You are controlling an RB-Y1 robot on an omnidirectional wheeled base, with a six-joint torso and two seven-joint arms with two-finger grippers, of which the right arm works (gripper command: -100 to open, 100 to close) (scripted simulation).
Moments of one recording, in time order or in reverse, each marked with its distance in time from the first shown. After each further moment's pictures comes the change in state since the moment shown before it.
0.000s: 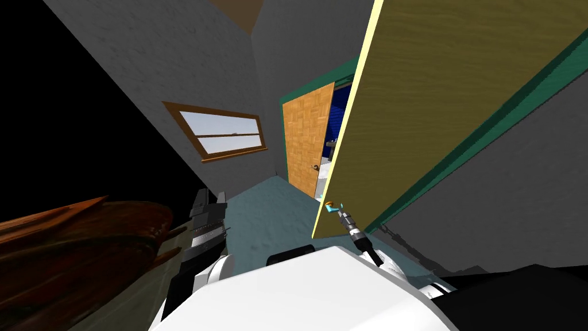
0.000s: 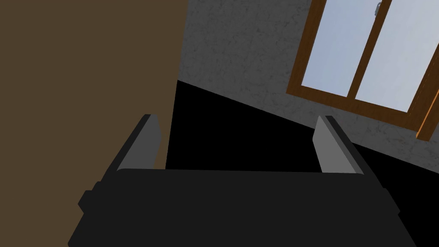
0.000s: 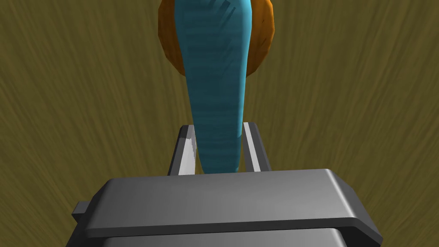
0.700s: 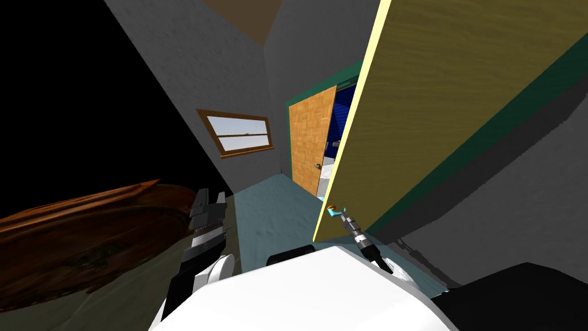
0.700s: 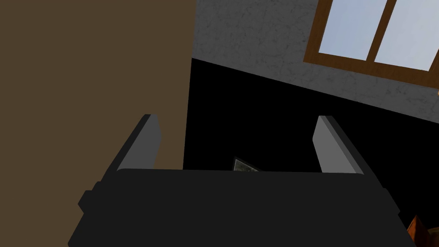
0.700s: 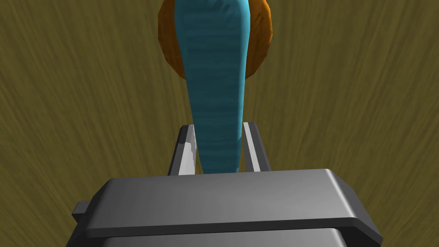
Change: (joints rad) arm 0.048 -0.026 0.026 0.023 0.009 -0.094 -0.032
